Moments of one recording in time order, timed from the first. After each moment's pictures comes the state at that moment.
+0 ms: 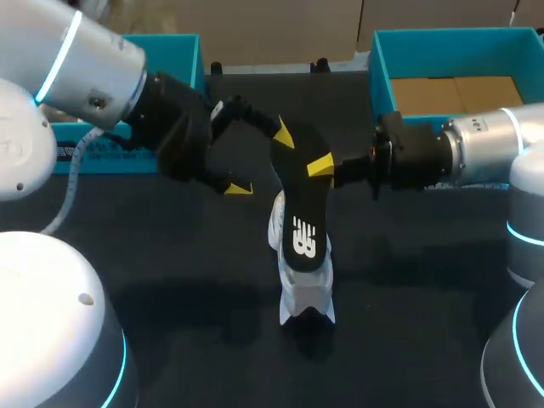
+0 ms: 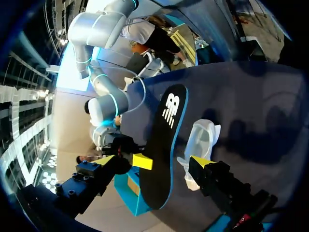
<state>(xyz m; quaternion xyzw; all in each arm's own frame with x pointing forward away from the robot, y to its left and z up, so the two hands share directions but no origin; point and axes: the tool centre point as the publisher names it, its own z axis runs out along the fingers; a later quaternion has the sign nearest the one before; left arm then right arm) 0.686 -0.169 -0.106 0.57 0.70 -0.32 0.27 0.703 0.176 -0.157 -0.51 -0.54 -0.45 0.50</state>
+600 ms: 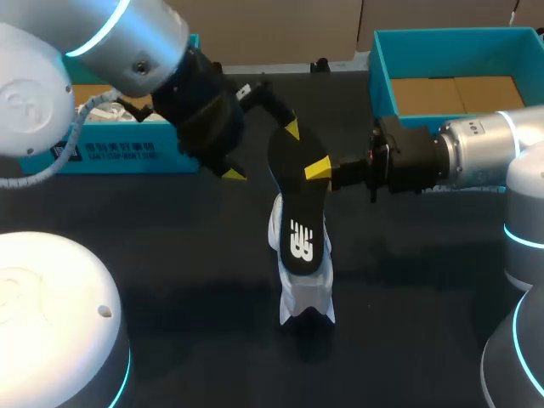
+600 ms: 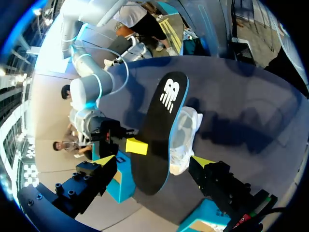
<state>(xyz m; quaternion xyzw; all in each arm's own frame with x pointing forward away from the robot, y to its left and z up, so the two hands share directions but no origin) 0.703 -0.166 -0.102 0.57 0.77 -0.19 0.22 0.700 0.179 -0.161 -0.51 -0.54 -0.45 0.50</state>
